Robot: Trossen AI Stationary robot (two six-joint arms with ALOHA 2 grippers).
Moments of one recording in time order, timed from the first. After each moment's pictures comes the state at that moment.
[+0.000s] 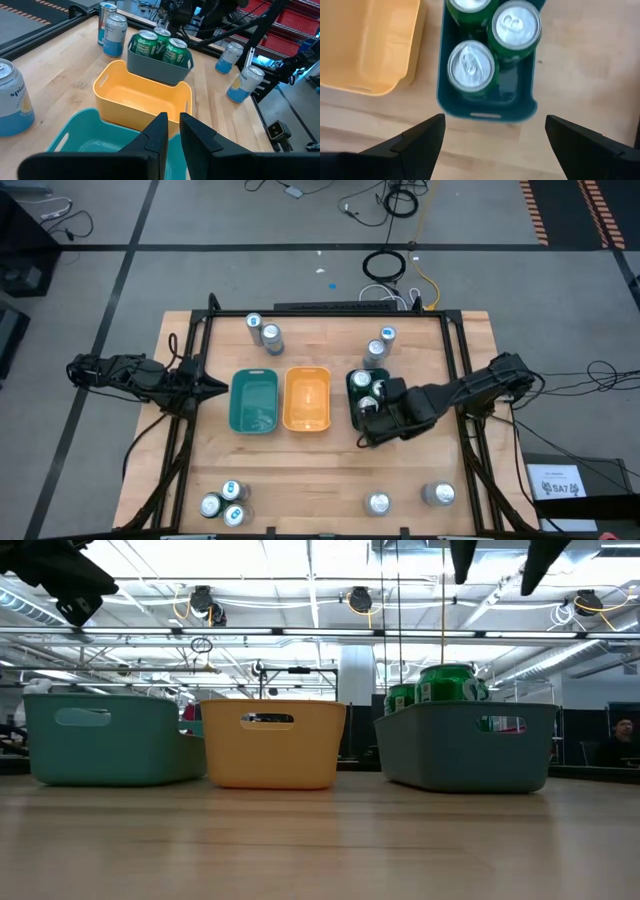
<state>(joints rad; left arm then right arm) -0.28 0.18 0.55 -0.72 -0.27 -0.41 0.39 1.71 1.71 -1.56 0.31 1.82</state>
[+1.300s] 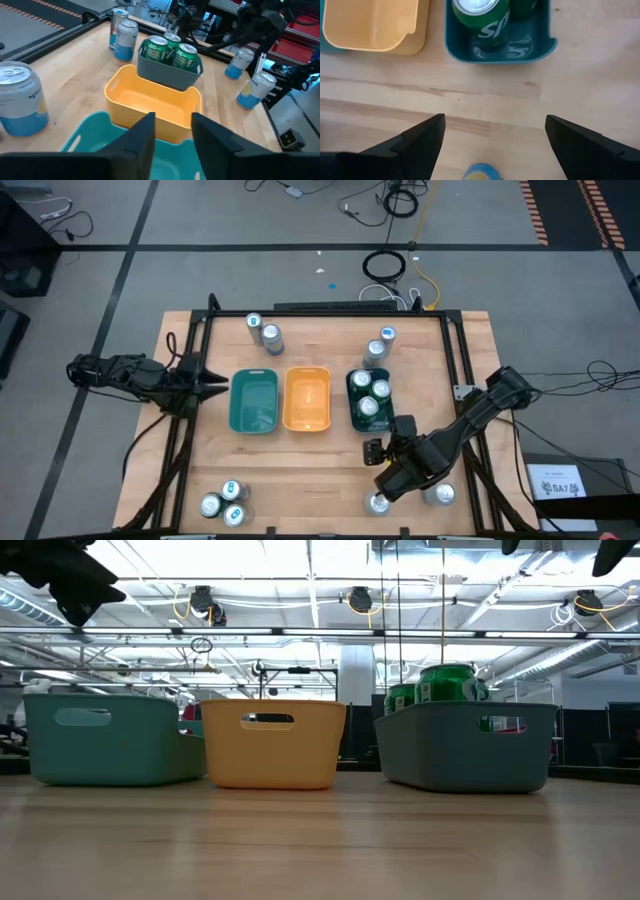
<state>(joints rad) -0.28 0.18 0.55 -0.72 -0.33 -0.41 0.64 1.80 1.71 -1.49 0.36 2.16</state>
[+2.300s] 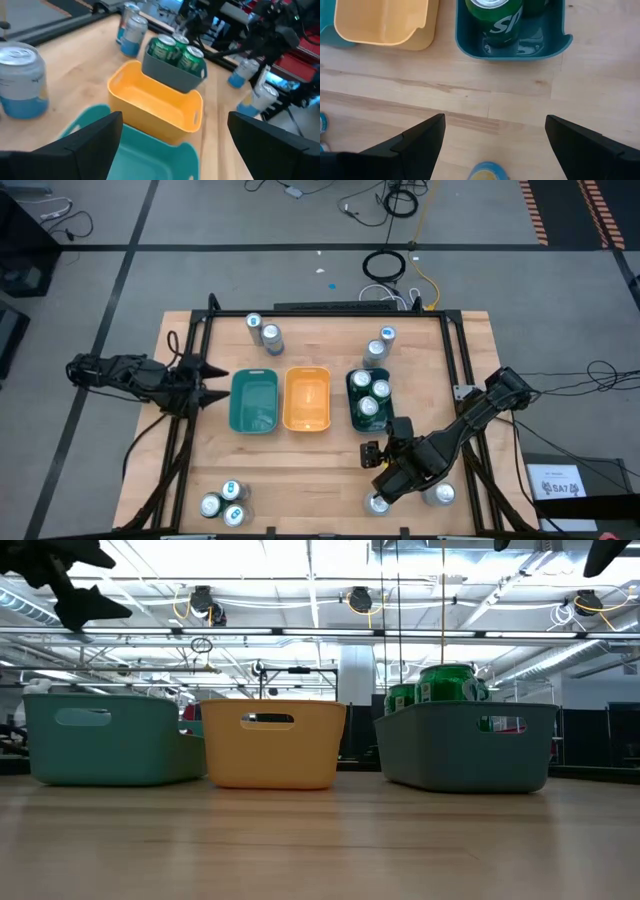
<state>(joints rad) -0.28 0.20 0.55 -0.71 -0.34 -0.54 0.64 1.80 1.71 -1.45 0.37 2.13</state>
